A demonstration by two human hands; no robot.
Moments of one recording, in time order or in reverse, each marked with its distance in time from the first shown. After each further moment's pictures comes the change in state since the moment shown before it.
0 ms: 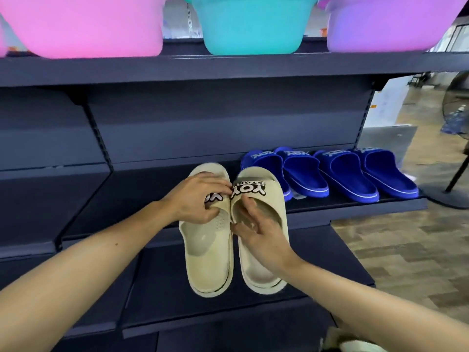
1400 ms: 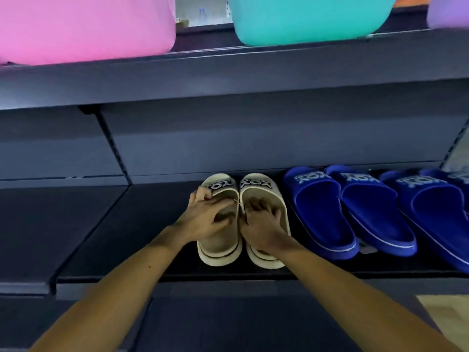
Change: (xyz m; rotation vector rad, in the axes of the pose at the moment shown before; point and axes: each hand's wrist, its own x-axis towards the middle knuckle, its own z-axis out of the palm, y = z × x) left_hand 0.056 -0.110 0.054 0.156 -0.049 -0.311; right_hand 0.214 0.051 0.030 -0.844 -0.247 -0.033
